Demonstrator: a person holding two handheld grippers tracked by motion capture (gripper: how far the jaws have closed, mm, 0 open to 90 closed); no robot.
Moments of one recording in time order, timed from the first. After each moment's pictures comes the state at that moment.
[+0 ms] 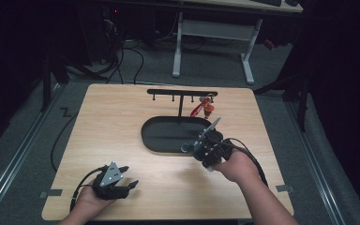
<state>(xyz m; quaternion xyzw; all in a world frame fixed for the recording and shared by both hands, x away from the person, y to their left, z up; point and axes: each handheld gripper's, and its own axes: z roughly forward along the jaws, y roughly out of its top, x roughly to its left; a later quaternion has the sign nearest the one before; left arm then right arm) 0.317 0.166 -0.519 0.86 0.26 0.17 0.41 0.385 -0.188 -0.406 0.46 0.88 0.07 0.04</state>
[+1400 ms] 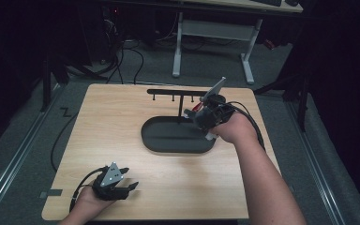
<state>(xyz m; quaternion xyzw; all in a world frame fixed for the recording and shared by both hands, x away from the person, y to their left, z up) 0.315 0.165 -0.522 0.86 0.25 0.16 0.41 0.456 -0.189 -0.337 0.54 0.84 0.08 0.02</state>
